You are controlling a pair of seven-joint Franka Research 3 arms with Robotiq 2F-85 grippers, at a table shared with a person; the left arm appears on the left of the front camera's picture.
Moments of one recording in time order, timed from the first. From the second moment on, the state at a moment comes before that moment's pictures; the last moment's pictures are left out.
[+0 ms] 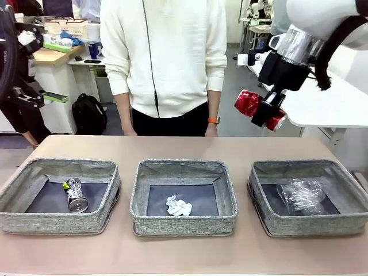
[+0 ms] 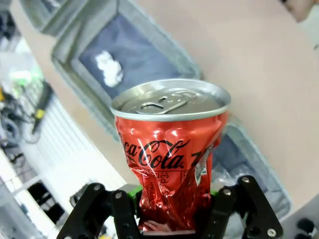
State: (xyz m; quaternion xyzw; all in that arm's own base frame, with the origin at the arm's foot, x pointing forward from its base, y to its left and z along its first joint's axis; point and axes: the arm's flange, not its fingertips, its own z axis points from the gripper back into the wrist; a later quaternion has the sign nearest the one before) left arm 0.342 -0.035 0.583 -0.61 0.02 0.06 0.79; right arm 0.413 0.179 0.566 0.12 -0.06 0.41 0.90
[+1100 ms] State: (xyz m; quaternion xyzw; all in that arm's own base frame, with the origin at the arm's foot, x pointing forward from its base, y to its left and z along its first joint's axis) left arm 0.342 -0.035 0.583 -0.61 0.02 0.06 0.79; right arm 0.348 0.359 0.765 0.14 0.00 0.05 0.99
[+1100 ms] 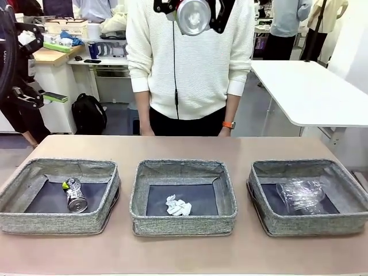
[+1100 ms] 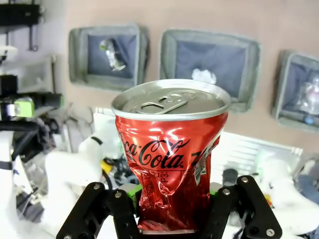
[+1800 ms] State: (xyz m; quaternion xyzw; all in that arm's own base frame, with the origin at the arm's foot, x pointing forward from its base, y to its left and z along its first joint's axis) left arm 0.342 -0.035 0.583 -0.61 0.02 0.06 0.79; right arm 0.367 0.364 0.730 0.10 0.05 0.04 0.99
